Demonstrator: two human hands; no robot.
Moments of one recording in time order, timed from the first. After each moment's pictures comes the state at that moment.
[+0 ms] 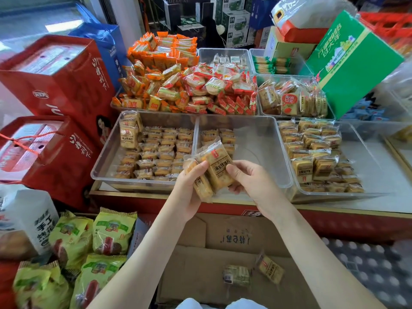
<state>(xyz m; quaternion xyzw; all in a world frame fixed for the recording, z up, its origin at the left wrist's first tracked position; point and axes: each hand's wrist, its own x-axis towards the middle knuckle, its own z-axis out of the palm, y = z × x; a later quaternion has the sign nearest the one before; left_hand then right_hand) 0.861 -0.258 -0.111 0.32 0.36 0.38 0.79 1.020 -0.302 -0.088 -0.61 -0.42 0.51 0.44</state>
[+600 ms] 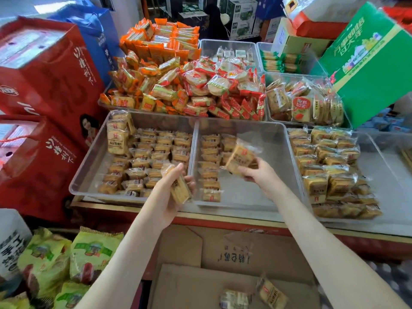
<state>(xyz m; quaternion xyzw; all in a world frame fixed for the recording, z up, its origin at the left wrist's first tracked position) 0.844 -0.189 -0.146 0.18 0.45 0.39 0.78 1.097 -0.183 -0.183 -0.68 -0.34 0.50 0.41</state>
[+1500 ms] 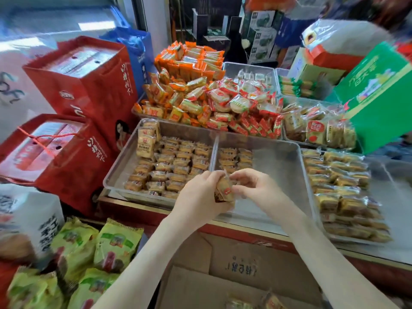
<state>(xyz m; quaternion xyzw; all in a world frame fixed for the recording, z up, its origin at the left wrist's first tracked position) 0.845 -0.216 -0.097 0.81 0.51 0.16 0.24 1.011 -0.231 -0.078 -0.65 -0.54 0.44 0.29</state>
